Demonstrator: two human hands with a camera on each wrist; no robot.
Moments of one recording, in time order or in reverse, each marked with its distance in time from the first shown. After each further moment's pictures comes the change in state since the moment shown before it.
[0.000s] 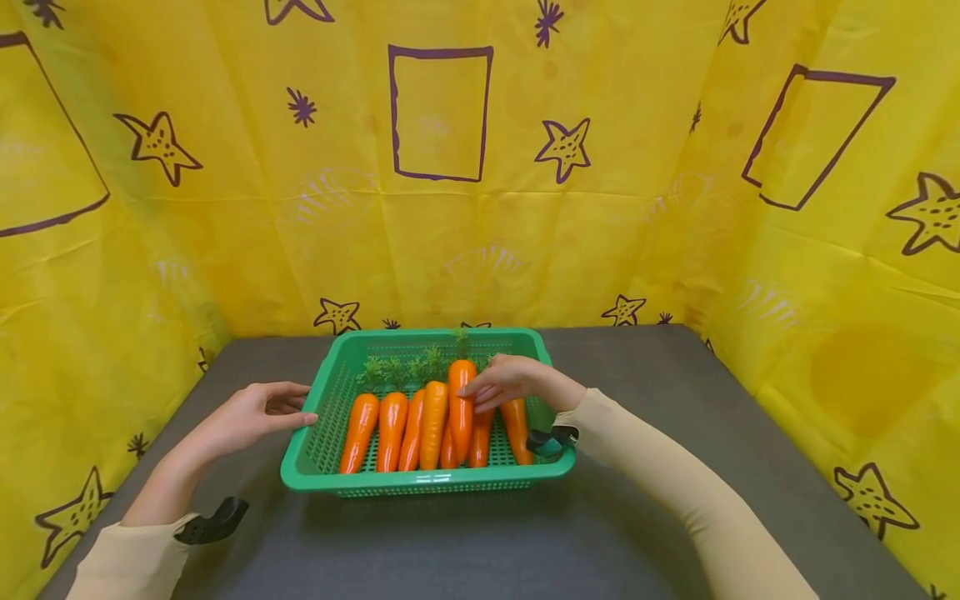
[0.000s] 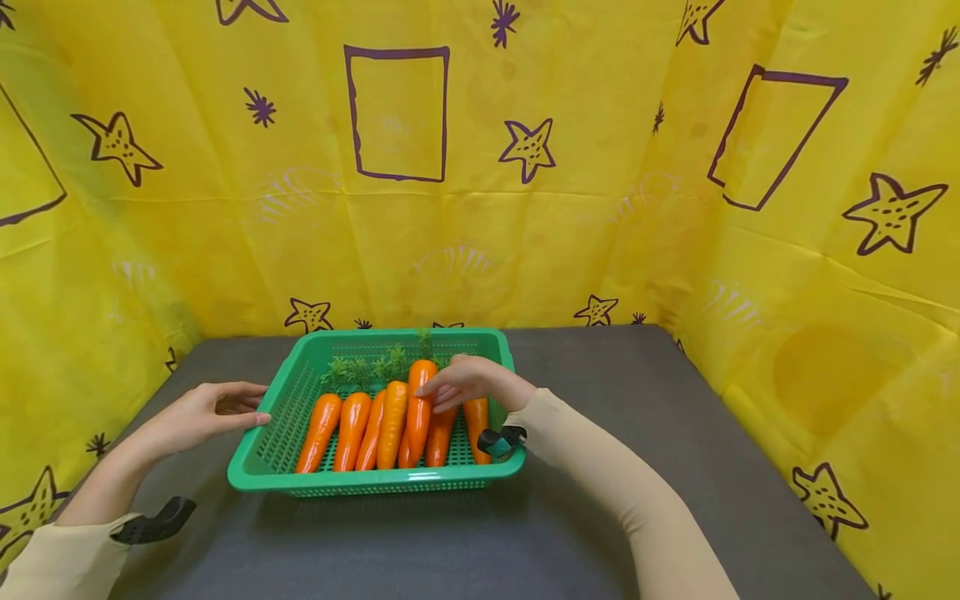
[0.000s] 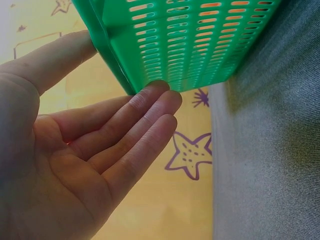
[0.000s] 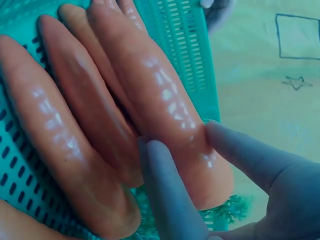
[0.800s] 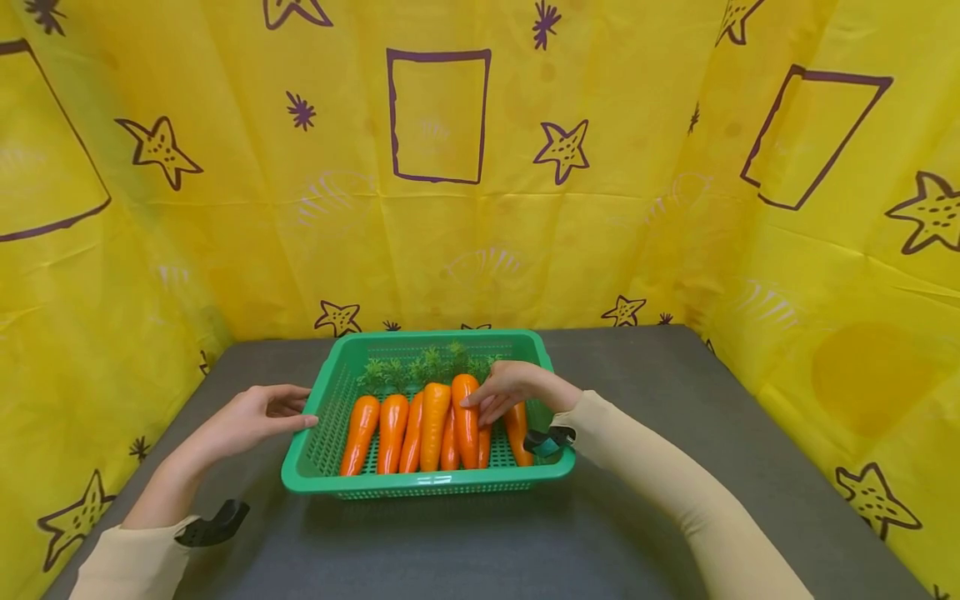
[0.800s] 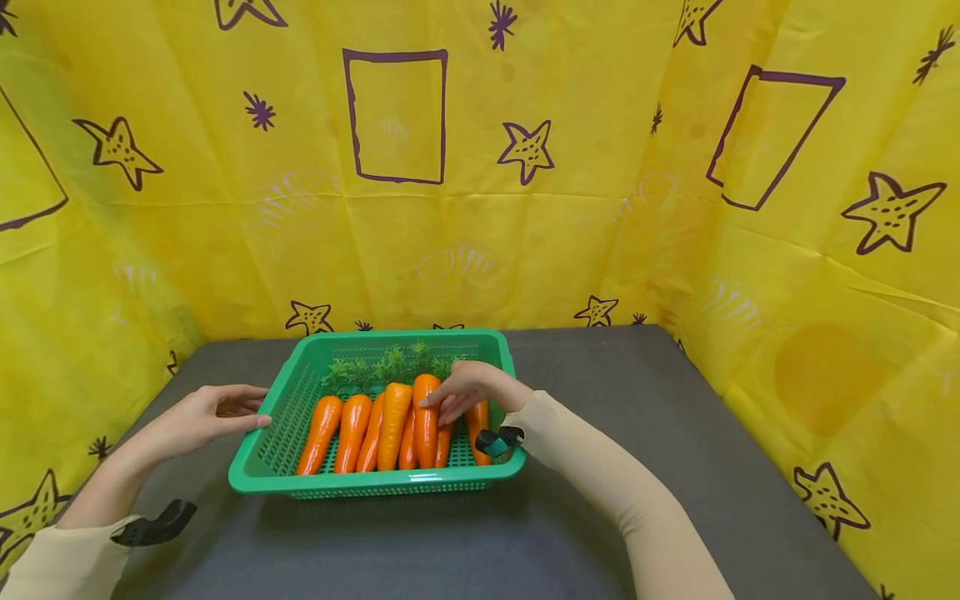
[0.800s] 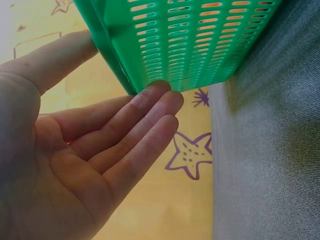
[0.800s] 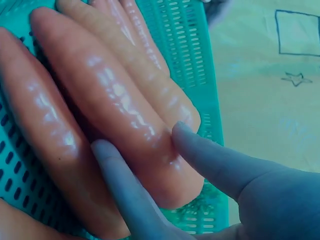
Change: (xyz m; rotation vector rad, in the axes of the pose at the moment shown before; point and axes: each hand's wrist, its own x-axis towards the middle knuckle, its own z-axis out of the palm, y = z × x) left_hand 0.000 -0.002 0.000 0.015 0.002 -0.007; right_hand 0.003 0.008 -0.004 -0.180 -0.059 0.017
